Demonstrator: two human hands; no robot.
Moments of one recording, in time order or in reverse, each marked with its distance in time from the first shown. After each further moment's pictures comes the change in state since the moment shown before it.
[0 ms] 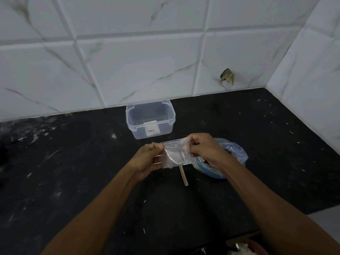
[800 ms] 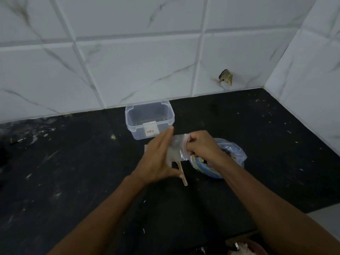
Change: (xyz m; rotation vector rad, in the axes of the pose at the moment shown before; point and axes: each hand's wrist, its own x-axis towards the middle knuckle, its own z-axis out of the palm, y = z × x) left_hand -0.002 -0.013 0.016 1.229 0.014 0.840; right_hand -0.010 -0.021 0.006 -0.210 0.128 0.036
